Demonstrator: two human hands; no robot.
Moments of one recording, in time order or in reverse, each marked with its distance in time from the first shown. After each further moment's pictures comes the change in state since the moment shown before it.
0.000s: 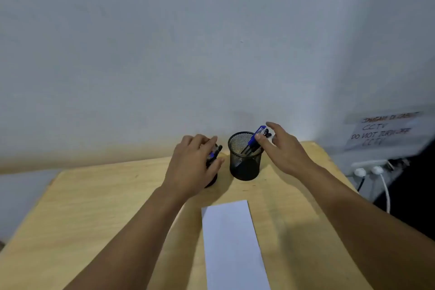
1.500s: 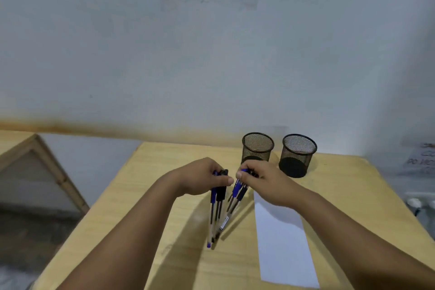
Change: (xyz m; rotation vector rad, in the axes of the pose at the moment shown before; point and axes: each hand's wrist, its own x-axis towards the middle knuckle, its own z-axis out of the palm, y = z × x) left_hand -0.110 -0.048 -0.107 -0.549 -0.565 -0.370; right_hand -0.103 -0.115 0.086 0.153 -0.507 -0.408
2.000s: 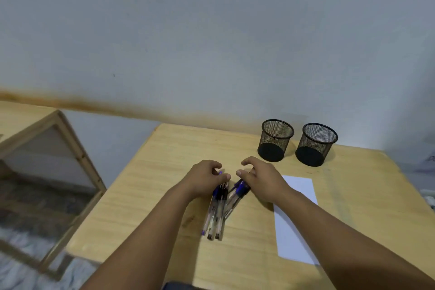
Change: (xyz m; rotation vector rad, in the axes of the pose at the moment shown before) left_hand -0.017 -0.067 0.042 -0.141 0.287 -0.188; right_hand 0.011 0.009 0.073 -0.132 0.090 0.291
